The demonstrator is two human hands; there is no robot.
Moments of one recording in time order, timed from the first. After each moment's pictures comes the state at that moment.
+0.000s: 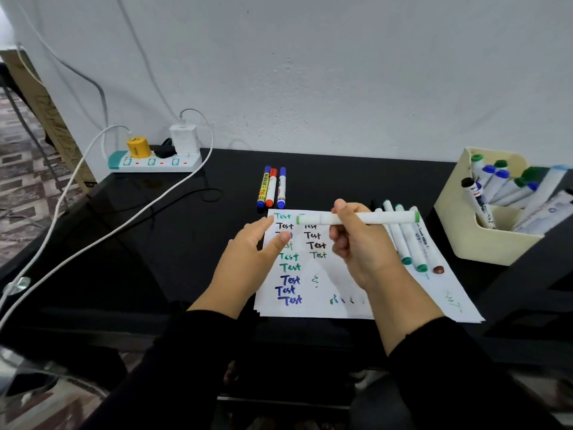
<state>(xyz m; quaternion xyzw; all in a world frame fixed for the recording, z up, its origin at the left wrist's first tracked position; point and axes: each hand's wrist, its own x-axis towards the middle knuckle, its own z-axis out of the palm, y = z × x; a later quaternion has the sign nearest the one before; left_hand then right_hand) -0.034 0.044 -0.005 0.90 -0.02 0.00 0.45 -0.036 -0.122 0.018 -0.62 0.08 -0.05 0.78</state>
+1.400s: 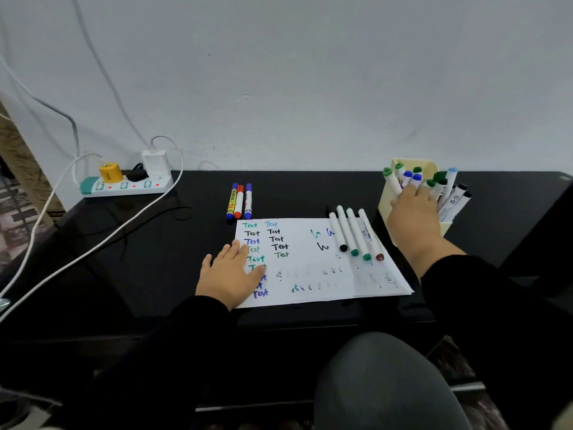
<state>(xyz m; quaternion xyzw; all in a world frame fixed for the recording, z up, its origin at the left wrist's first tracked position) -0.032 0.031 -0.026 0.99 -0.07 -0.10 0.08 -0.042 -0.261 0.048 -0.95 0.24 -0.19 0.02</state>
